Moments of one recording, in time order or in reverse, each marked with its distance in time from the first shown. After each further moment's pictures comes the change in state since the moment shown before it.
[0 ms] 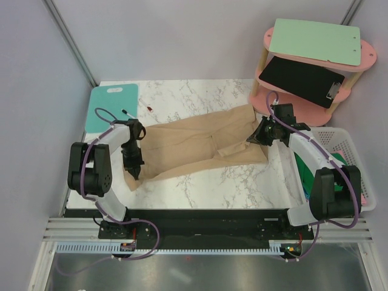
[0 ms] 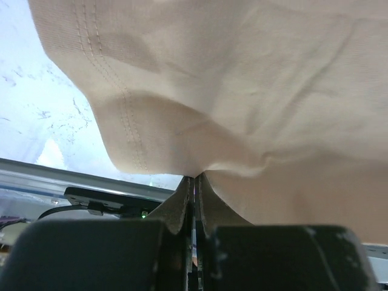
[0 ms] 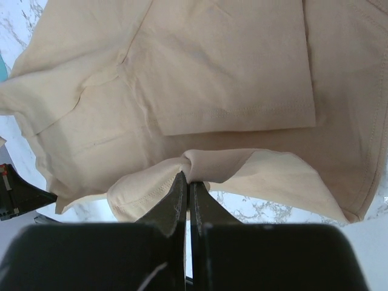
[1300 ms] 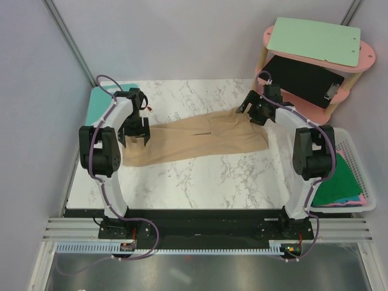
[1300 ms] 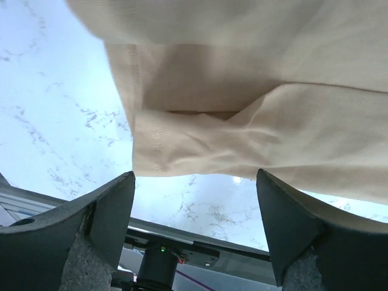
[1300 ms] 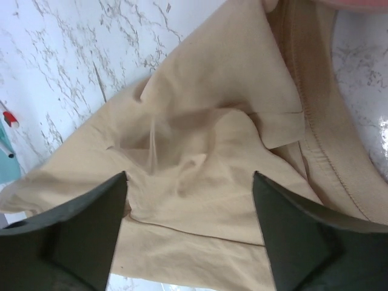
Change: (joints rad) left arm 0.001 0.282 0.572 -0.098 -0.127 0.069; right arm 0.001 0.476 0.394 0.188 0.106 0.048
